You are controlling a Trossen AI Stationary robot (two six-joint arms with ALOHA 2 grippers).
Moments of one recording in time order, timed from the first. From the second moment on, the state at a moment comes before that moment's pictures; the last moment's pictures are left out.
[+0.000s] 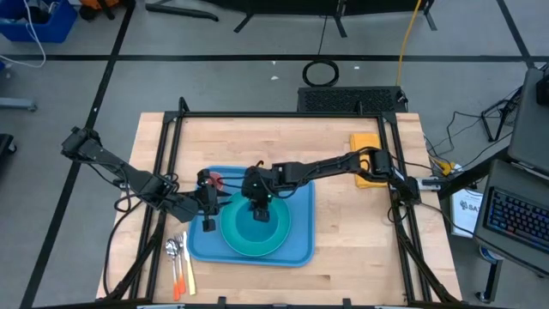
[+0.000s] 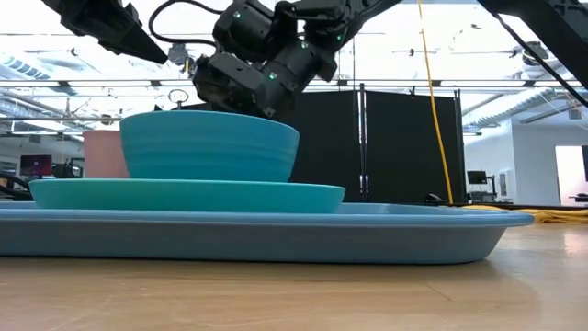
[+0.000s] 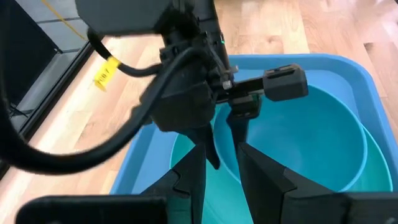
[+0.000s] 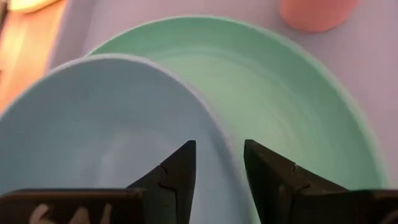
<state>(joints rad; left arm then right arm) -0.51 1.03 0.72 -0.40 -0.61 -0.29 0.00 2.21 1.69 -0.36 -0.28 0.12</state>
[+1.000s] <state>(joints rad) -0.51 1.03 0.72 -0.40 -0.61 -0.30 0.01 2.17 1.66 -0.23 -0.32 0.12</state>
